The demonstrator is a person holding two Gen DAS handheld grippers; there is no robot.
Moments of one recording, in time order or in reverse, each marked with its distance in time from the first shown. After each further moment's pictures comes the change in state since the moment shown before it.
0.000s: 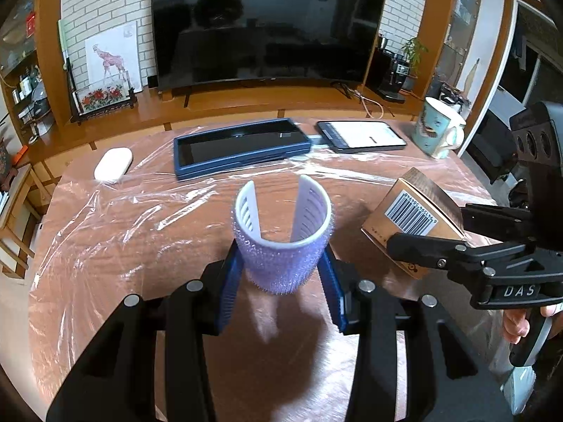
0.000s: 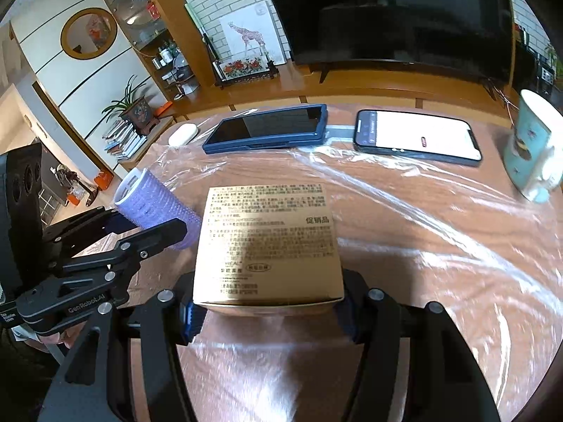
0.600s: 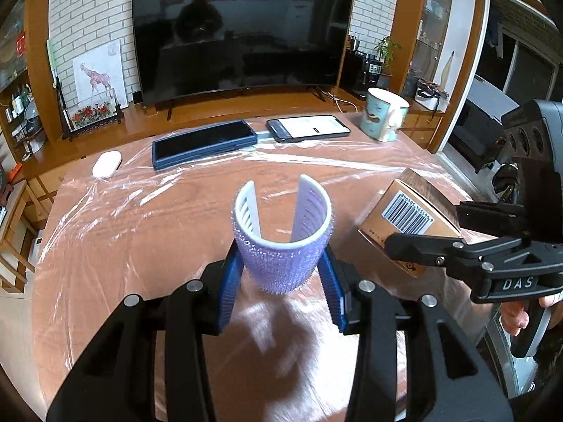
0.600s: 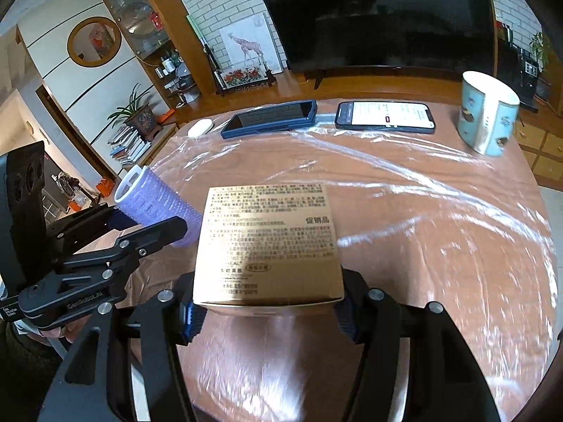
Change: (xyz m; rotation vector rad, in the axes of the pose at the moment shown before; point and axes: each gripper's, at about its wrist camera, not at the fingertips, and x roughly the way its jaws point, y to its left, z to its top) left arm -0.059 -0.052 -0.040 0.064 -0.033 -0.039; right arm -0.068 0.011 -0.062 0.006 -0.042 -0.006
